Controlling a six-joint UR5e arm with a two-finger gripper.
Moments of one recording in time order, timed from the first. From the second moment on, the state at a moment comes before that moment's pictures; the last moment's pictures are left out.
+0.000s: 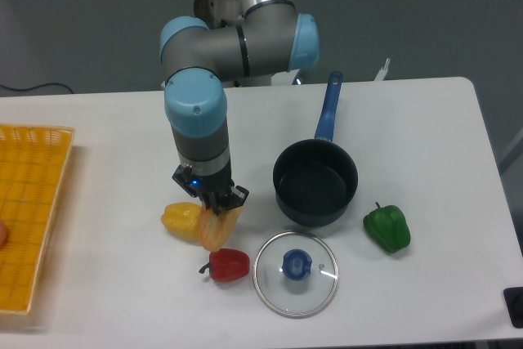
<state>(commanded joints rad) 2.26 -1.90 -1.56 -1.16 1.53 0.63</state>
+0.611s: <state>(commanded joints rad) 2.31 -1.85 -1.62 -1.20 1.54 0.76</state>
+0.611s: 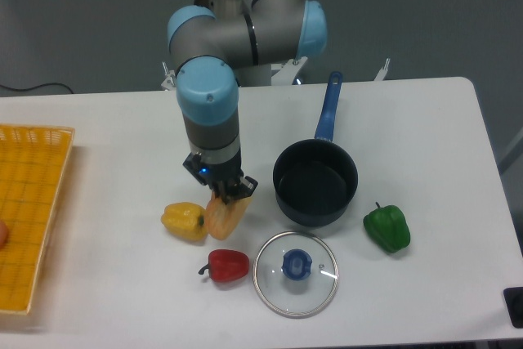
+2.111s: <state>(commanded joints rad) 2.56 -1.82 -1.70 -1.22 1.61 1.24</state>
